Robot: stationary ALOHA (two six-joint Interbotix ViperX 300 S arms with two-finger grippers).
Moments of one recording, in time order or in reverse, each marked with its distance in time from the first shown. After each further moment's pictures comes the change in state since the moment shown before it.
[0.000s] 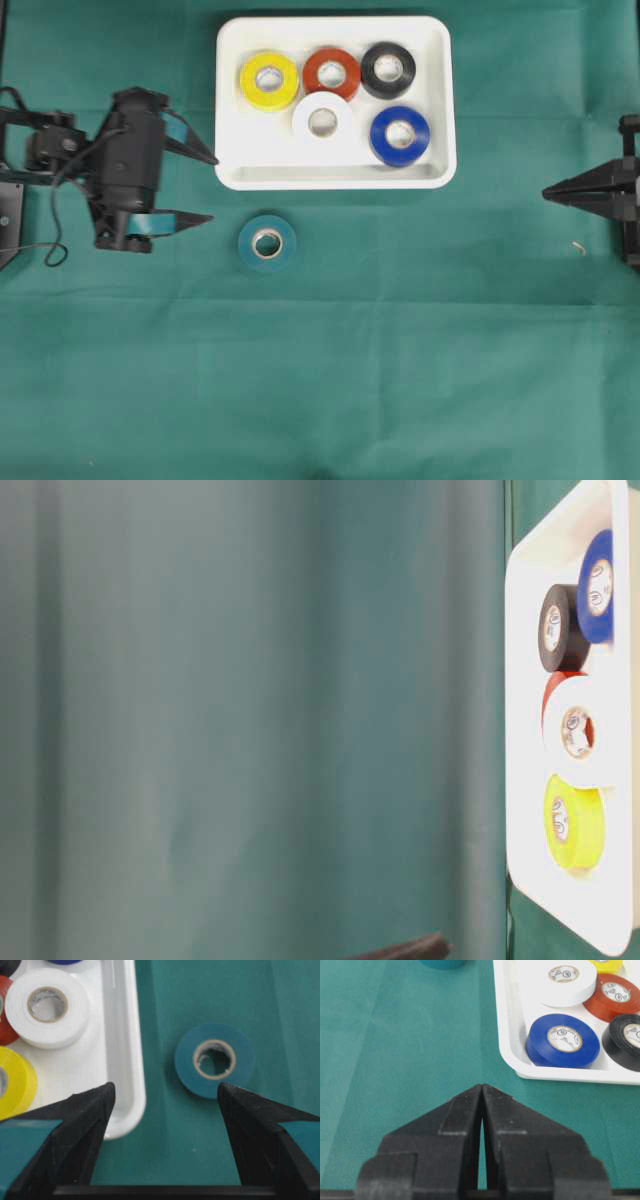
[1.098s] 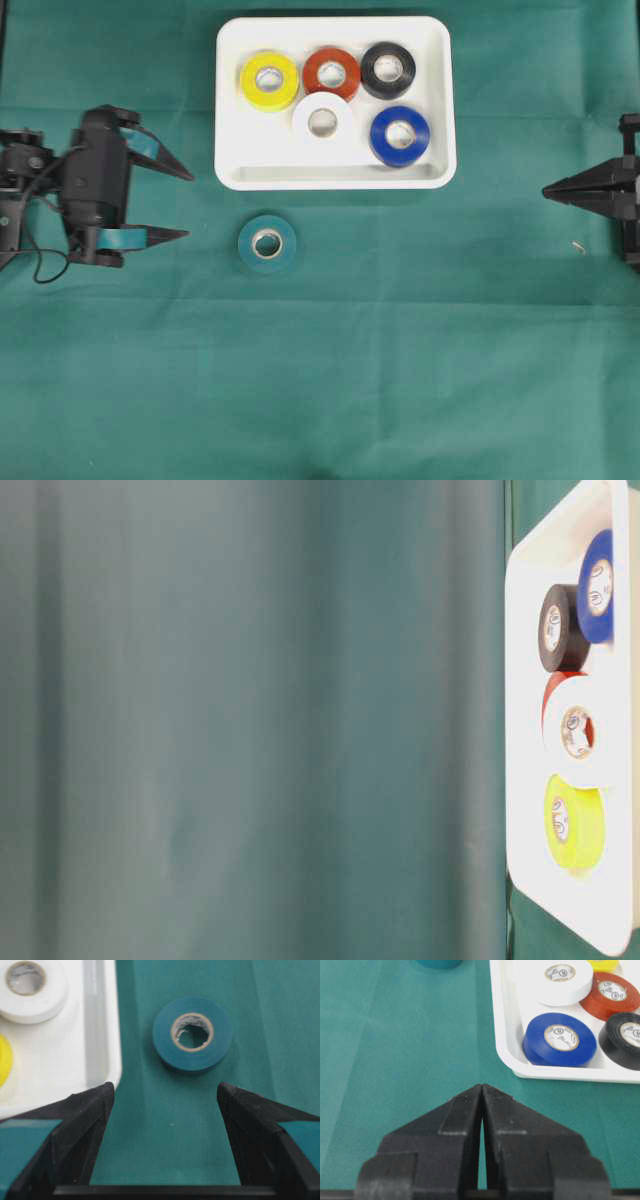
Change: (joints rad) left arm -0.044 -0.035 0.114 0.000 -0.084 -0.037; right arm -0.009 0.002 0.002 0.000 0.000 0.000
